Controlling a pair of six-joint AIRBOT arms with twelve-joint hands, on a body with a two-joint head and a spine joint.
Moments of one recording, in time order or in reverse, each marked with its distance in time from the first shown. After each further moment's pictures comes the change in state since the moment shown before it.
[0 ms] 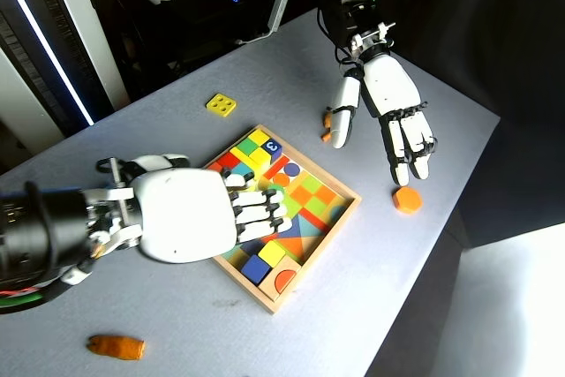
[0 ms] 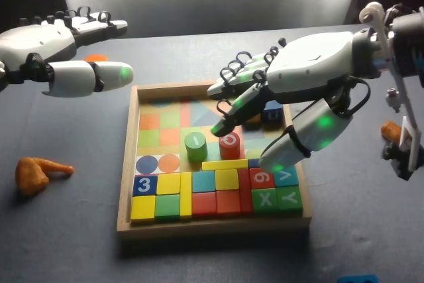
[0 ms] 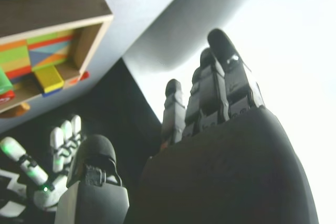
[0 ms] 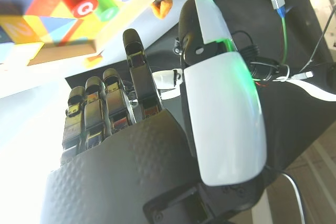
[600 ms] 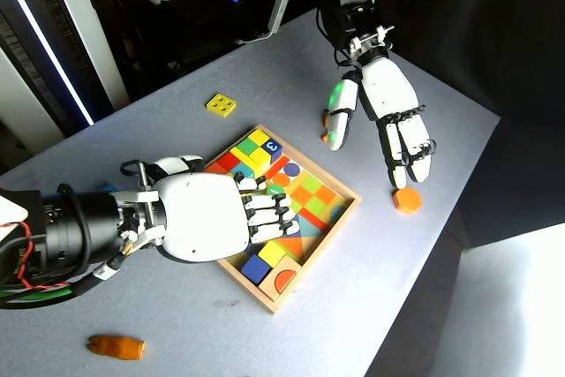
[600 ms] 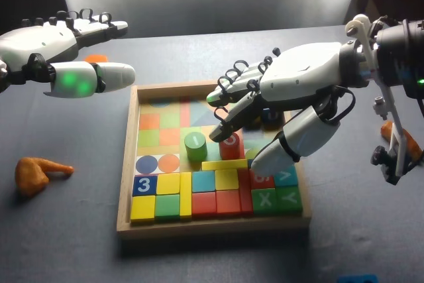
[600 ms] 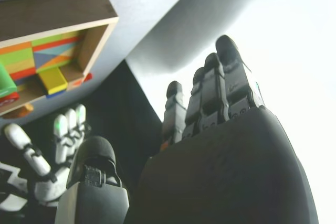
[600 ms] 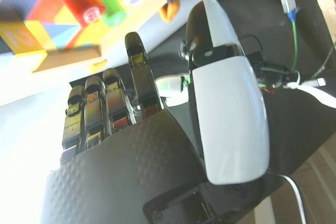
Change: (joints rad) left arm -0.008 -0.001 0.002 0.014 0.014 0.000; right arm -0.033 -0.048 0.046 0.004 -0.038 -0.016
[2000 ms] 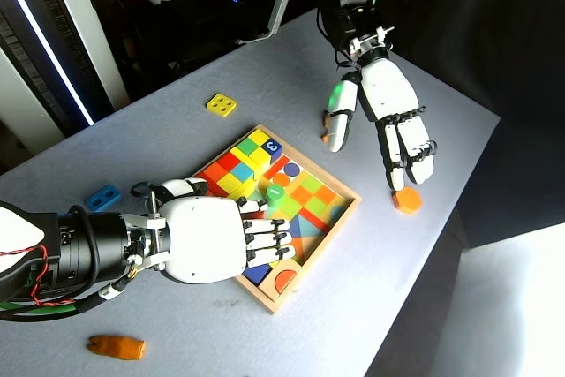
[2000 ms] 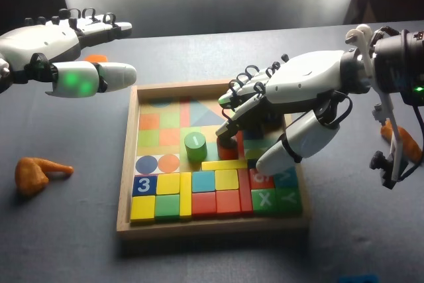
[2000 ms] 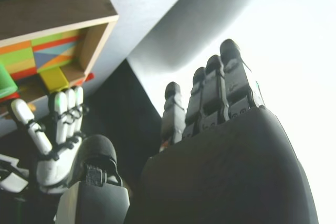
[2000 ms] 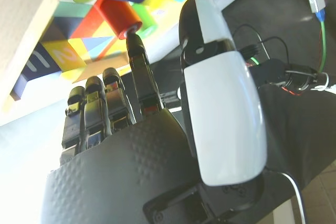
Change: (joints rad) left arm -0.005 -0.005 0.003 0.010 0.003 0.000; right arm -0.043 -0.034 0.054 0.014 -0.043 0.033
